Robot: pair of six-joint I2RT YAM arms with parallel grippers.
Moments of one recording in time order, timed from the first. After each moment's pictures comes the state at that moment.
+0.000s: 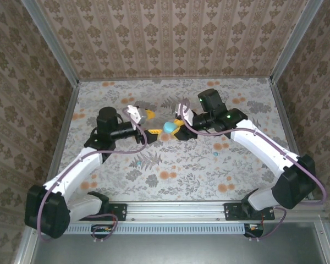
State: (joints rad) left arm -0.45 1.14 0.76 0.15 0.87 0.19; right arm 0.53 1.41 1.26 -0.57 -0.69 -0.49
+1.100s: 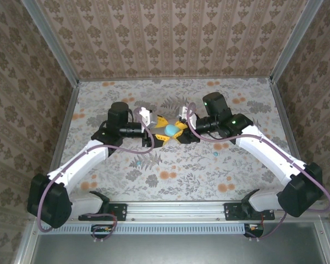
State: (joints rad) left arm -0.54 1.23 0.86 0.01 1.02 0.31; right arm 0.53 1.34 1.18 -0.51 -0.73 -0.47
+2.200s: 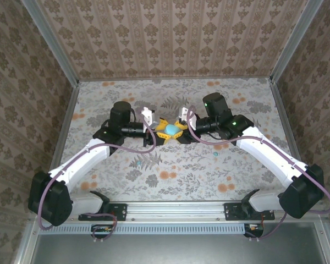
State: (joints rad) left arm -0.55 1.25 0.88 -0.02 1.02 0.32; right arm 0.55 1.33 1.18 -0.50 -0.70 -0.51
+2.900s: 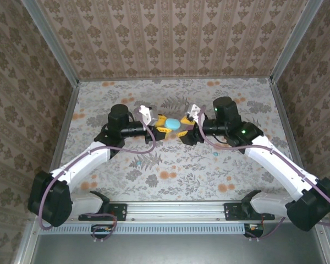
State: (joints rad) left arm -0.55 1.24 0.79 0.26 0.88 0.17; right arm 0.51 1.18 1.06 -0.37 -0.59 -0.26
